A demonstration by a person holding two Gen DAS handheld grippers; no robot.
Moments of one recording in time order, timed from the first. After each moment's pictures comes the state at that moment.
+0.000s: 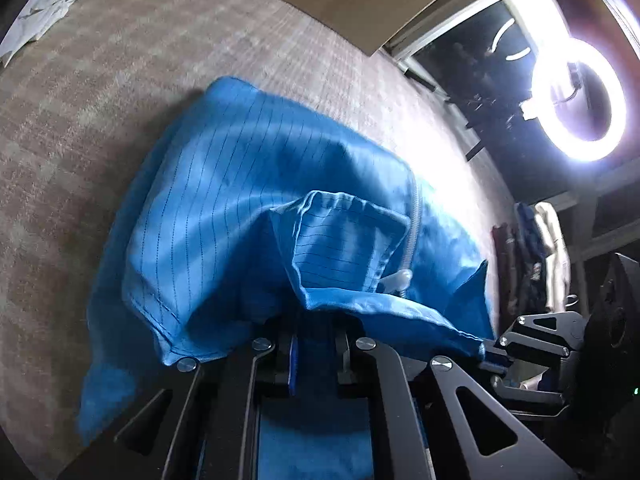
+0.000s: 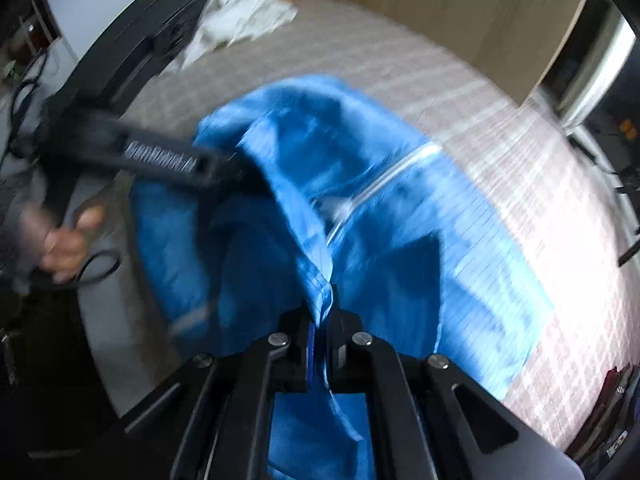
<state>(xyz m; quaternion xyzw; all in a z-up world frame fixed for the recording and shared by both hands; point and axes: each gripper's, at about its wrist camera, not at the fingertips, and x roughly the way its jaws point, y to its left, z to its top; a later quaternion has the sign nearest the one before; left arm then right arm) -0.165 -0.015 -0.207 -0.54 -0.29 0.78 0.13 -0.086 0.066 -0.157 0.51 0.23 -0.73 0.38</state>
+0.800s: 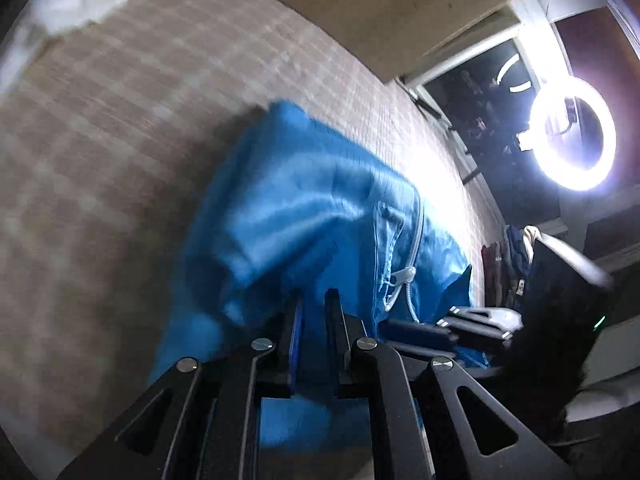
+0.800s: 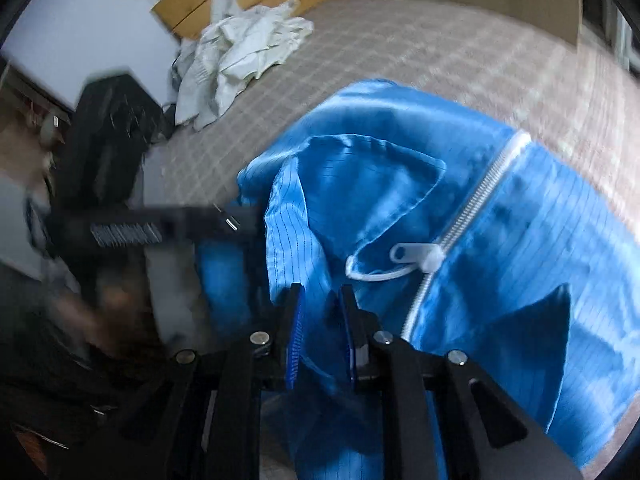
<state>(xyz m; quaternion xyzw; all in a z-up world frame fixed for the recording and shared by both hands) -0.127 -0.063 -0.179 -0.52 -0.32 0.79 0.11 -0.112 0.024 -0.189 0.55 0.07 -0.70 0.45</state>
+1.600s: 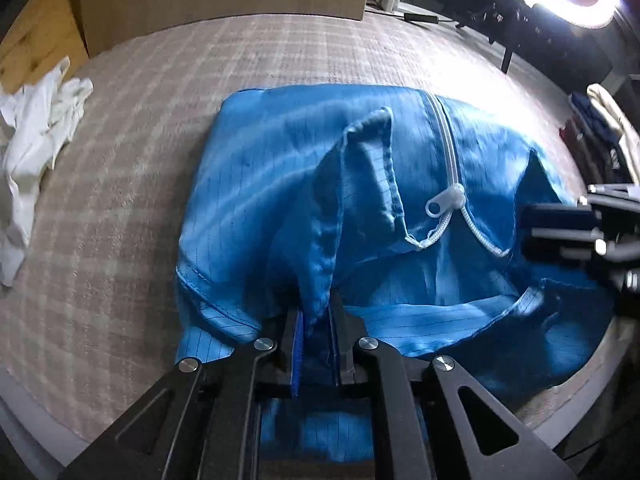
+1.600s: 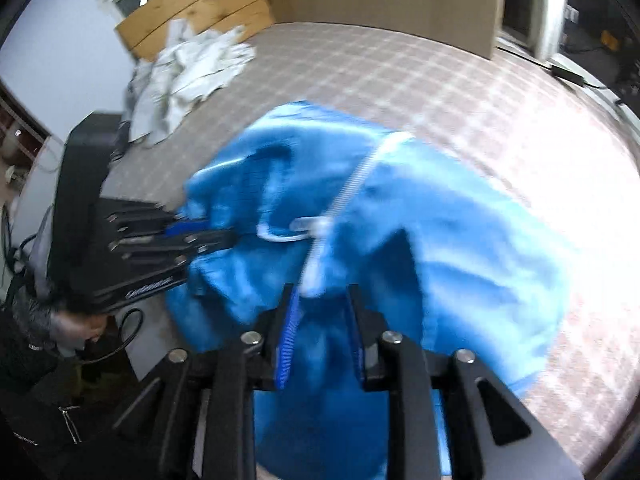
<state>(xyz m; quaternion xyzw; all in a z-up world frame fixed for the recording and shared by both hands) -0.147 0.033 -0.194 -0.57 -0.01 0.82 0.06 -0.119 0.084 -0.168 0.54 0.07 -0.76 0.35</state>
